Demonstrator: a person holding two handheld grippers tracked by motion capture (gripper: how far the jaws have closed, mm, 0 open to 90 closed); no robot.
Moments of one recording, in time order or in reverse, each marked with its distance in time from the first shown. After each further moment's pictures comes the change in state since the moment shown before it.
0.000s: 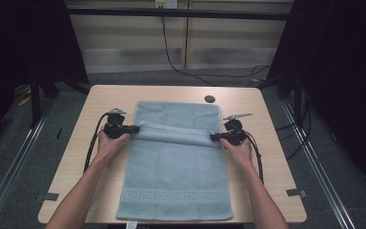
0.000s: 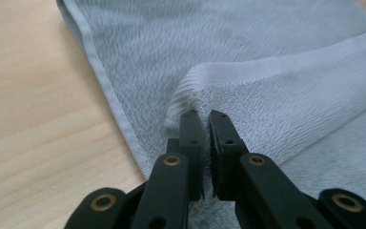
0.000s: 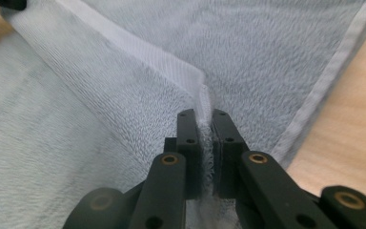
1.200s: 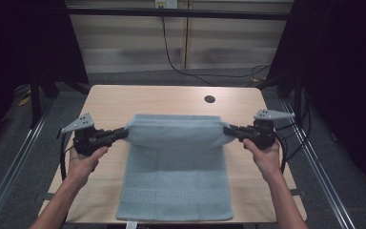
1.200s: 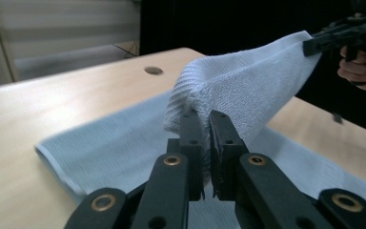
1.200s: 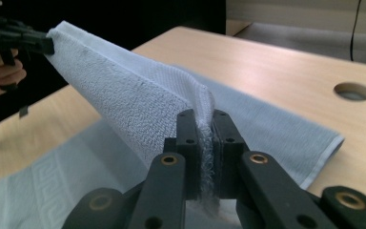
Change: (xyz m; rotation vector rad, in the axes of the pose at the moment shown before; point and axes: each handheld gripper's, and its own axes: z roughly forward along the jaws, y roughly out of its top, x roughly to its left) left arm -0.077 -0.017 -0.136 -0.300 -0.188 0.170; right arm 0.051 0.005 -0.133 -0.309 0.142 -0.166
